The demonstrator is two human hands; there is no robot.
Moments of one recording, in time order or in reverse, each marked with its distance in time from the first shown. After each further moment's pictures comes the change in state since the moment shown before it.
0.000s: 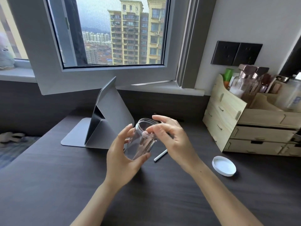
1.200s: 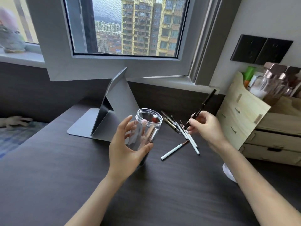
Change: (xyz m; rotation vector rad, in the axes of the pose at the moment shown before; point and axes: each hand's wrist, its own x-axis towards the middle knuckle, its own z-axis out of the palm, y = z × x) left_hand 0.006 -0.009 -0.004 0.000 0.079 -0.100; right_hand 0.055 0.086 -0.050 0.096 0.160 0.316
